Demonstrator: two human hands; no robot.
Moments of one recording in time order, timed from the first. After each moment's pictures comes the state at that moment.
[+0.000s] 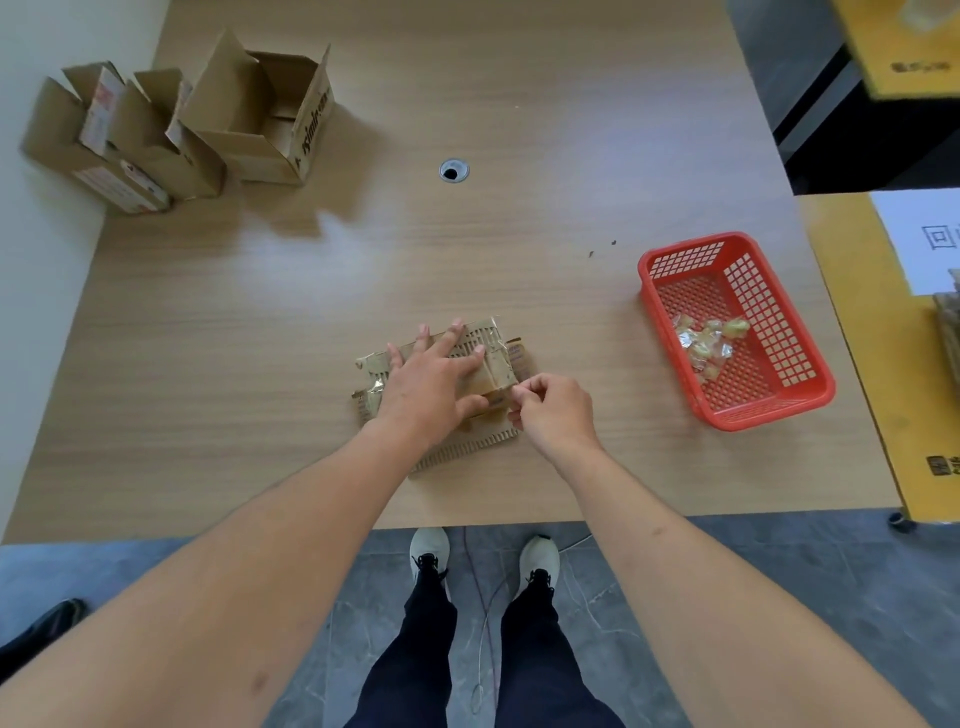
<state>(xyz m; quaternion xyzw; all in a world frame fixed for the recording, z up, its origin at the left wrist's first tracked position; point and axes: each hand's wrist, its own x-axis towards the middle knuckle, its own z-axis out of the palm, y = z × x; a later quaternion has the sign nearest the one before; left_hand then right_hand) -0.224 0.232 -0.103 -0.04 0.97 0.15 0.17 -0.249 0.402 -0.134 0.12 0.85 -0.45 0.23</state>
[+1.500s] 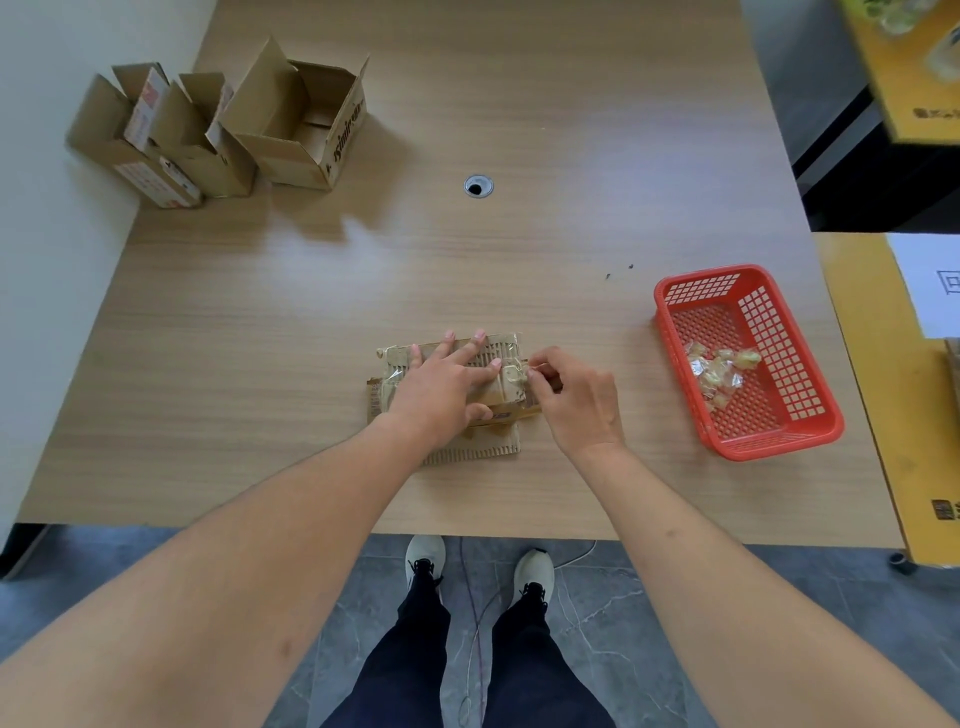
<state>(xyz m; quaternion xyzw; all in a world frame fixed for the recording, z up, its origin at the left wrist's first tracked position) -0.233 0.220 -0.100 0.00 0.97 0.13 0.21 -0.273 0.411 -0.109 -0.15 0.92 -0.36 0.03</state>
